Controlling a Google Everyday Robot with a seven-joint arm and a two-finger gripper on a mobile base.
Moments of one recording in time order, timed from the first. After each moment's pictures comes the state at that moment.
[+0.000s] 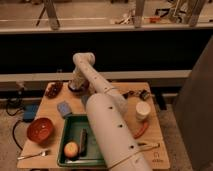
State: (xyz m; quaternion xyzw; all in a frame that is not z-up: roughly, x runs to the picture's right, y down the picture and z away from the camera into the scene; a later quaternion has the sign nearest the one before) arm -0.192 -0.023 1.007 -0.19 -0.30 -0.40 0.85
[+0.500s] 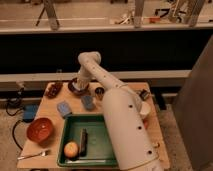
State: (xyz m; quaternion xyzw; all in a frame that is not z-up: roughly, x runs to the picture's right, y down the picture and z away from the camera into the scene) arm -0.145 -0.019 0.984 -0.20 -0.28 -0.39 0.85
